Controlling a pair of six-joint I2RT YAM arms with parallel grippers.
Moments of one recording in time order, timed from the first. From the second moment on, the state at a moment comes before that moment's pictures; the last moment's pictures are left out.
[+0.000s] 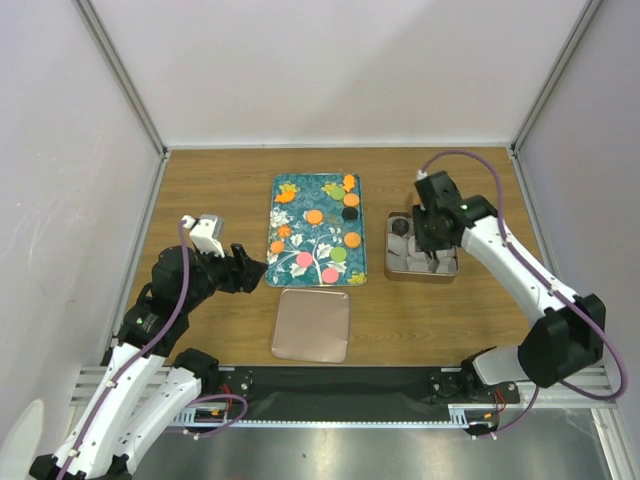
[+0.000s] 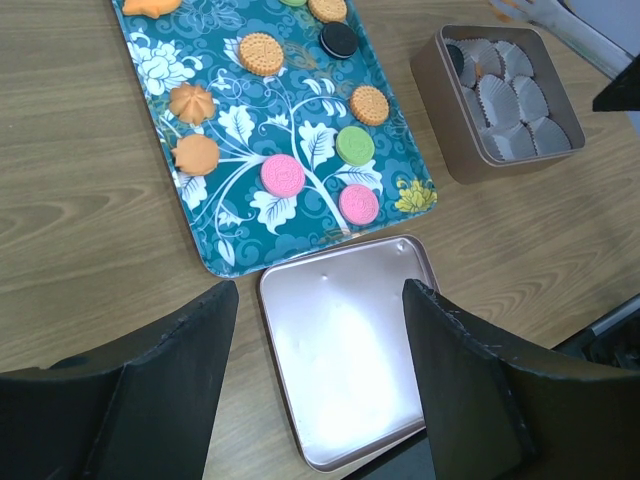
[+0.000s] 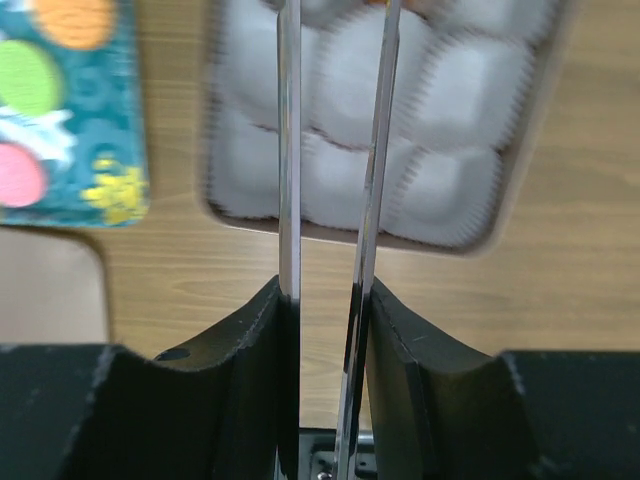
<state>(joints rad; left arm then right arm) -0.39 0.56 0.73 -0.56 0.14 -0.33 0.45 1.41 1.27 -0.93 0.18 0.28</state>
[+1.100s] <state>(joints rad) -0.41 0.57 0.73 -0.56 0.16 -0.33 0.26 1.35 1.08 -0.89 0.20 0.30</state>
